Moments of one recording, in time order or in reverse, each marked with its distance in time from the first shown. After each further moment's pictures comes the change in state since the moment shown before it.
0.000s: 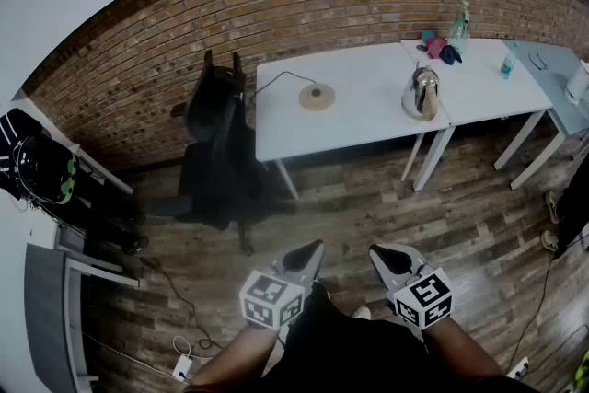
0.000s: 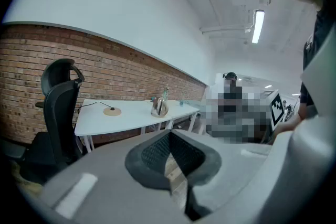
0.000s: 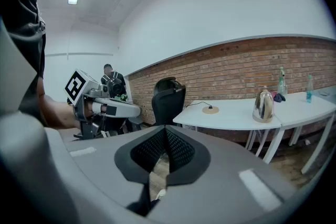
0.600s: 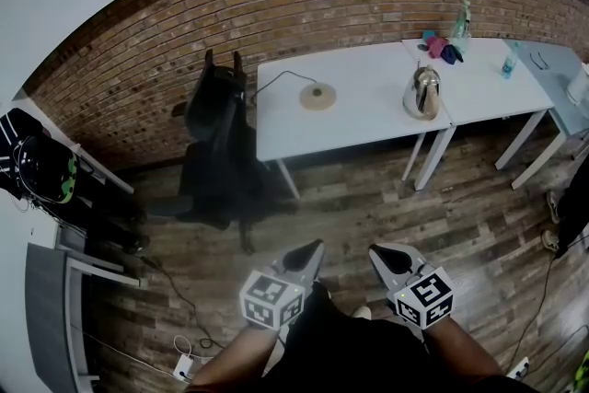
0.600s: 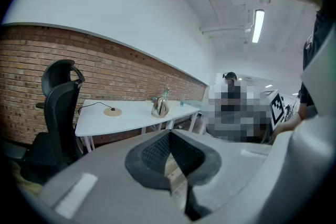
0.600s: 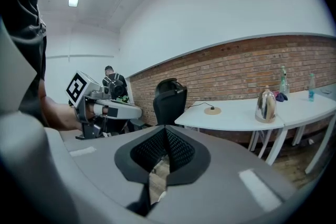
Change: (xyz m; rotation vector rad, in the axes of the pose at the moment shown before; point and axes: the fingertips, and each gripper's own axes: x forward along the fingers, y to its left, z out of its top) left arm 0.000 0.001 0.004 0.003 0.002 0.005; right arm 0.001 0.002 0.006 0.007 -0.013 0.021
